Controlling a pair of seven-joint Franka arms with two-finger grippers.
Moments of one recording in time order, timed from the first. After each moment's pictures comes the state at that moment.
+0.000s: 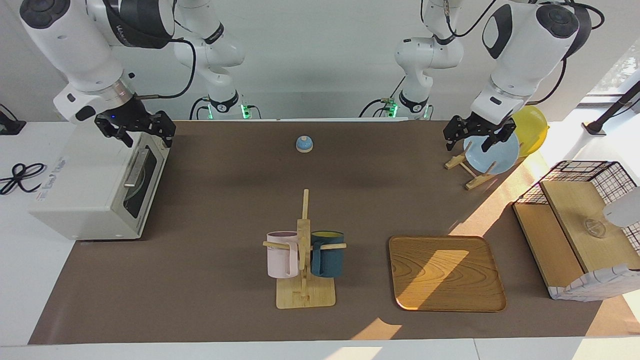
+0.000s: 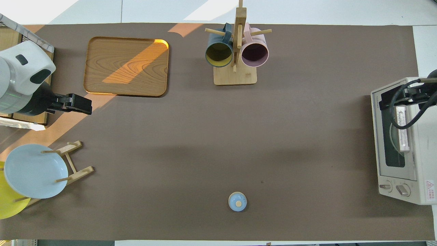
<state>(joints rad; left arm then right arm) -0.13 -0.02 -0.05 -1.71 -0.03 1.66 -0.06 -0.02 0.05 -0.02 -1.55 -0.01 1.50 -0.03</state>
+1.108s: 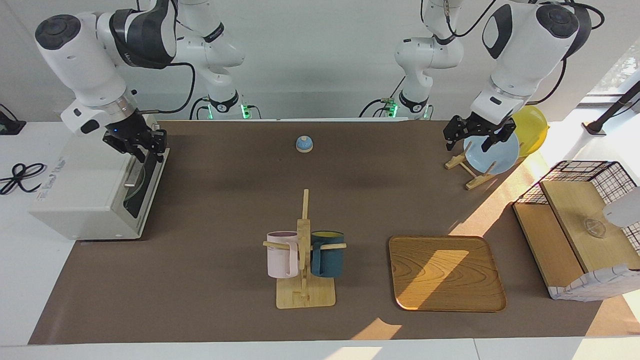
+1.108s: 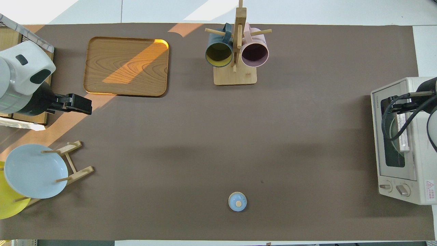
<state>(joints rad) -0.13 -0.02 -0.05 -1.71 -0.03 1.66 -0.06 -0.06 -0.03 -0.03 -1.81 -0.01 1.75 -0.09</state>
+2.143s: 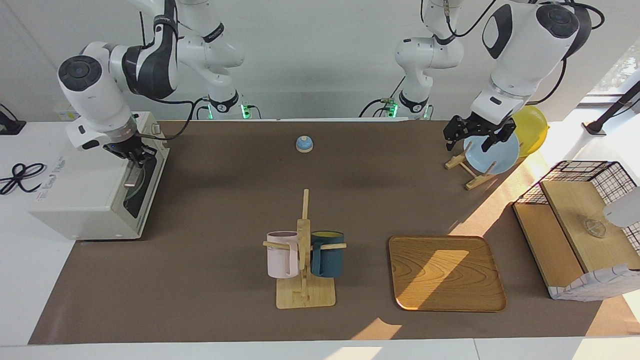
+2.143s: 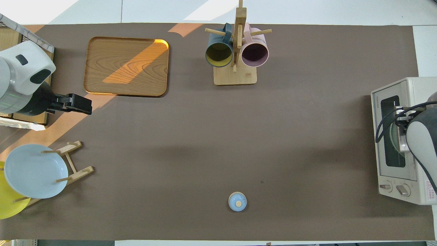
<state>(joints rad) -0.13 -0.02 -0.05 -1.71 -0.03 1.66 -0.06 -0.12 -0.02 -0.03 -1.96 -0.25 1.80 0.10</state>
